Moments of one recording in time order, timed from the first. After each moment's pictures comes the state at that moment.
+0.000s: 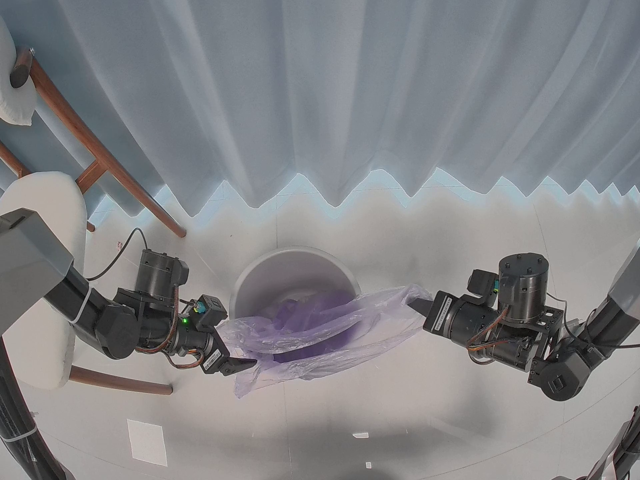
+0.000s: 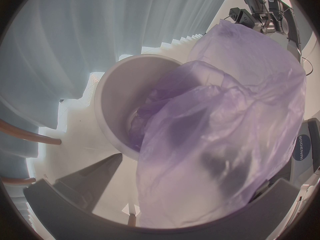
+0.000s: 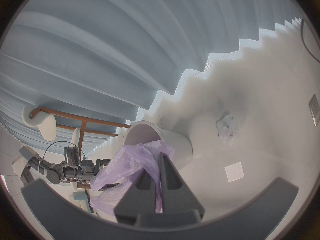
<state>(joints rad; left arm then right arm) -0.28 1.99 -0.77 -0.43 -0.31 0.63 0.40 1.91 -0.56 -1.00 0.05 0.68</state>
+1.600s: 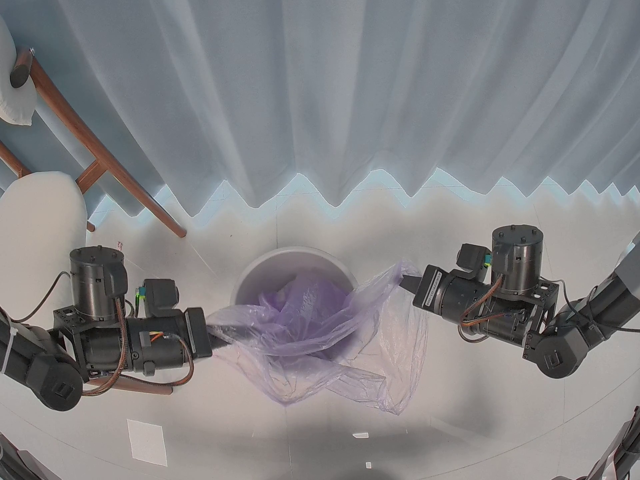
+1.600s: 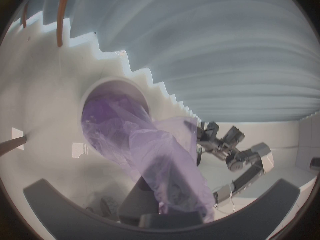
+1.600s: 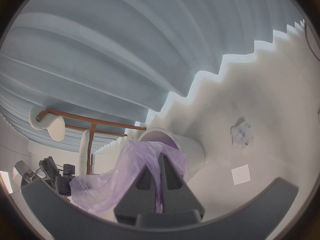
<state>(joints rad) -0.37 1.63 -0.47 -0.76 -0.57 -0.68 0.40 1.90 -0.71 -0.88 0.12 0.66</state>
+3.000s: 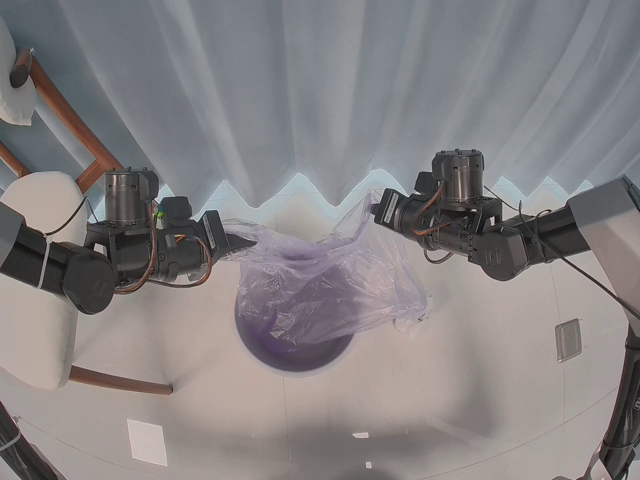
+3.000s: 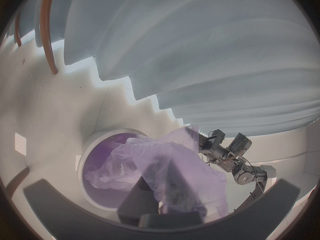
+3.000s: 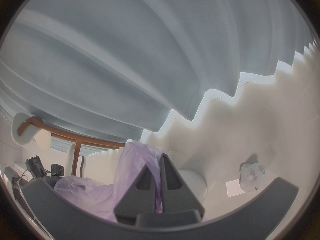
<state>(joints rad) -0.27 1.85 -0.98 -0.55 -0.52 -0.68 0.34 2.16 -1.44 -0.43 0.12 0.57</state>
